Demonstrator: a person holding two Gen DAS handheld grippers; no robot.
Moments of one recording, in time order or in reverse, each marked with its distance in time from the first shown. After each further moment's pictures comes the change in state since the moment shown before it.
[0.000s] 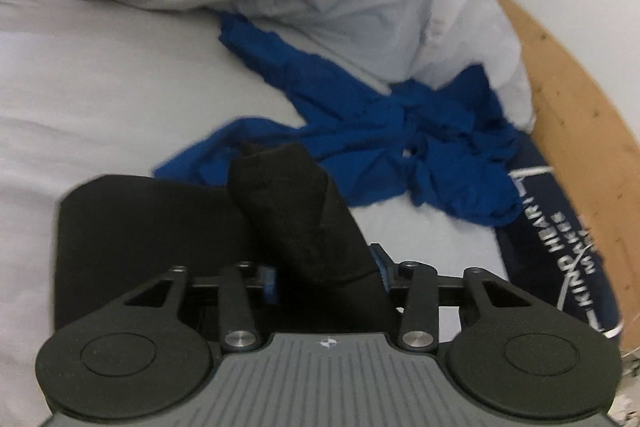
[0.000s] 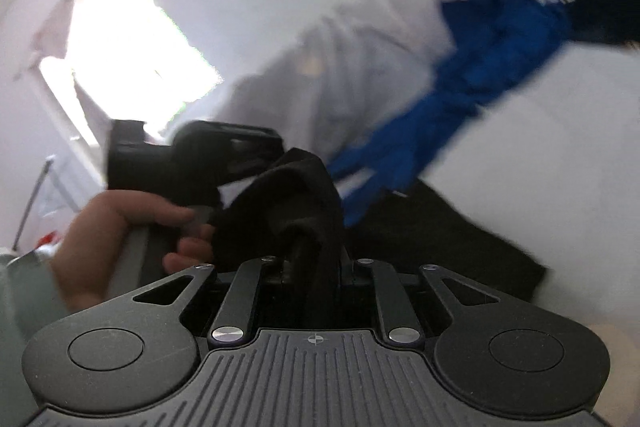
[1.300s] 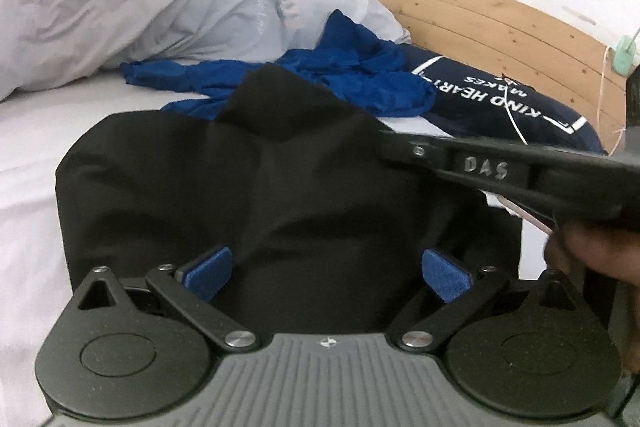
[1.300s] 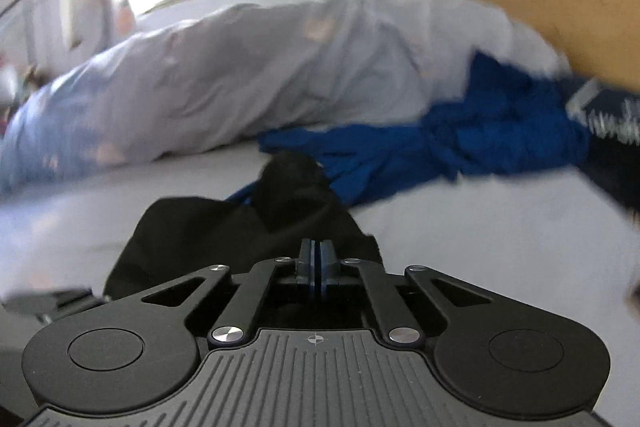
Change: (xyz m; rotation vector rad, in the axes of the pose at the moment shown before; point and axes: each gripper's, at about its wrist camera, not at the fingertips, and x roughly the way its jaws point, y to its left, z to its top) left arm -0.088 0.036 -0.152 0.537 -0.117 -0.144; right arm 0.038 0.038 0.015 -0.626 0.067 -0.188
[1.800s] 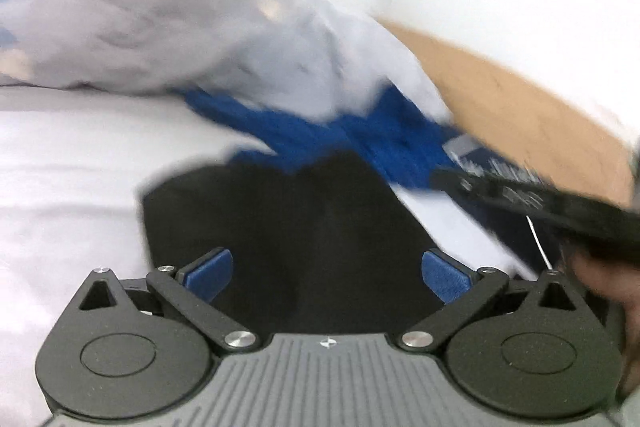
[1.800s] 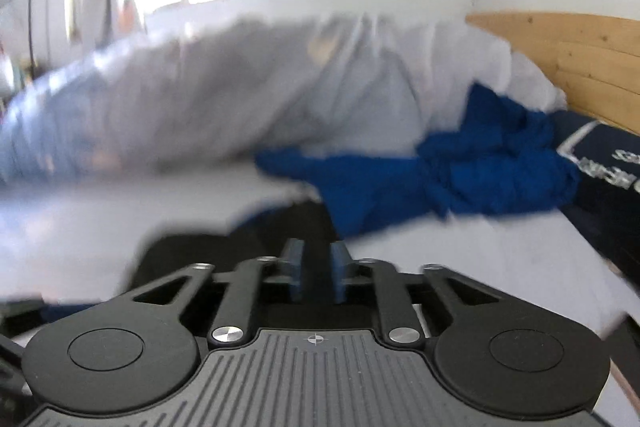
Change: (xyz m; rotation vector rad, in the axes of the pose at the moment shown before) left arm -0.053 0.044 0.028 -0.265 -0.191 0.088; right arm -0.014 0.018 0.056 0.017 -0.039 -0.022
